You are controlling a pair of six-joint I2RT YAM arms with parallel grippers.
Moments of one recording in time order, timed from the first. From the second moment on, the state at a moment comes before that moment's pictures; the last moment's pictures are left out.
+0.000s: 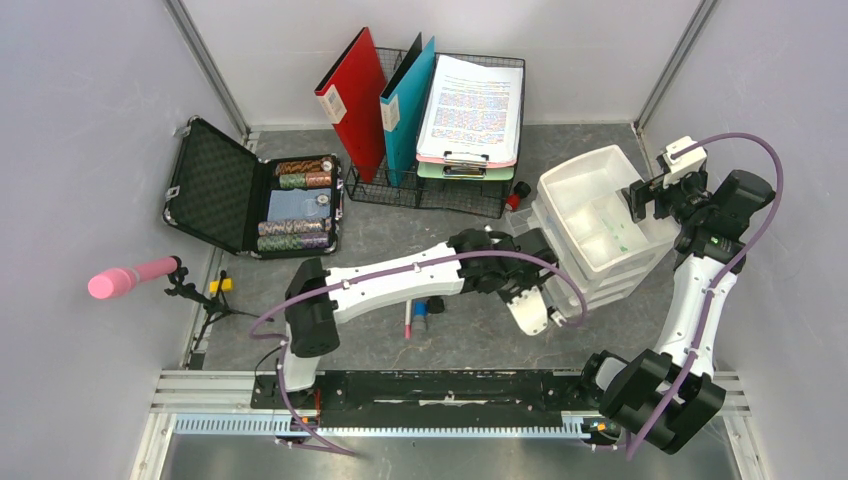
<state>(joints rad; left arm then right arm) -1.26 1.94 1.81 -0.93 -0.19 1.41 -0.56 1.11 0.99 -0.27 -0.81 -0.61</state>
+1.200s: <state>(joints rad) -1.25 1.76 1.57 -0.75 -0.20 1.16 -0.57 1.11 0.99 -0.27 -0.83 -0.61</state>
